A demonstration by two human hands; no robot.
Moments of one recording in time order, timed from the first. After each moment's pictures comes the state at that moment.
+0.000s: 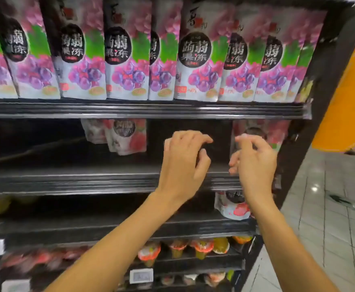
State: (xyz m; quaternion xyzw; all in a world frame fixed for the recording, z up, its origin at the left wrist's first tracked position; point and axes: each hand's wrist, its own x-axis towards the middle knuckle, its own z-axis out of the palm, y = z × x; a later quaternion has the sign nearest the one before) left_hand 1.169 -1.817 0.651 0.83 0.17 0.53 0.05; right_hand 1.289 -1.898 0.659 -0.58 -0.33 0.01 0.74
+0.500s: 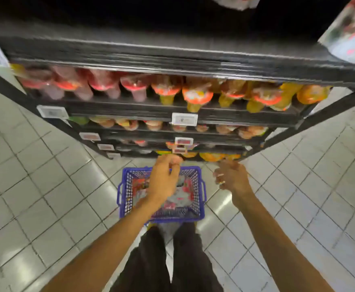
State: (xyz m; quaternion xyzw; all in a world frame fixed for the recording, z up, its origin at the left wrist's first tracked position) left_hand 0.954 -1.872 0.233 0.69 0.49 0.23 0.48; right_hand 1.125 -1.950 0.276 -0.77 -0.08 0.47 0.43
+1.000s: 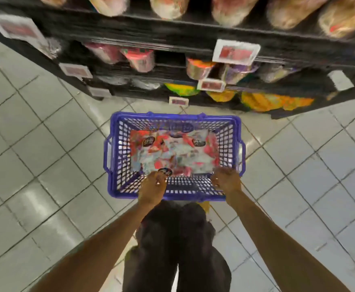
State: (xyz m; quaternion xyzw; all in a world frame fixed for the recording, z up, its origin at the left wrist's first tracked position) left_hand 0.842 -1.938 -0.197 0.56 0.66 -0.09 0.49; right_hand 1.065 -1.992 -0.167 -0.82 -0.01 0.52 0.22
